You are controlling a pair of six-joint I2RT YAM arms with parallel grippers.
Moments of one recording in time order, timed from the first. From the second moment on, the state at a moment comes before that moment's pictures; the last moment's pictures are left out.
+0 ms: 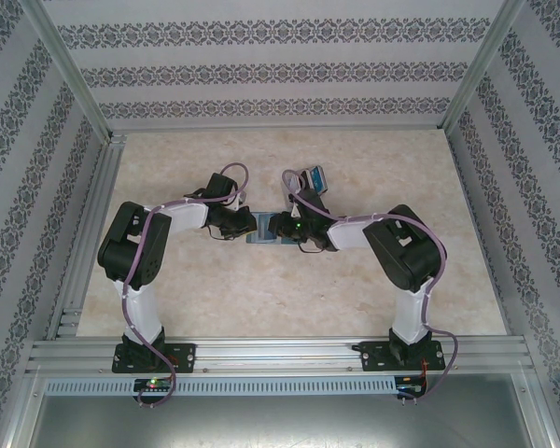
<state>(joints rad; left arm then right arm) -0.33 1.92 1.11 -0.28 0.49 -0.60 0.59 1.91 0.94 0.24 -0.34 0.83</state>
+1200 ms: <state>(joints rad) -0.33 1.90 1.10 -0.28 0.49 -0.60 0.57 1.99 1.13 -0.02 -0.33 0.70</state>
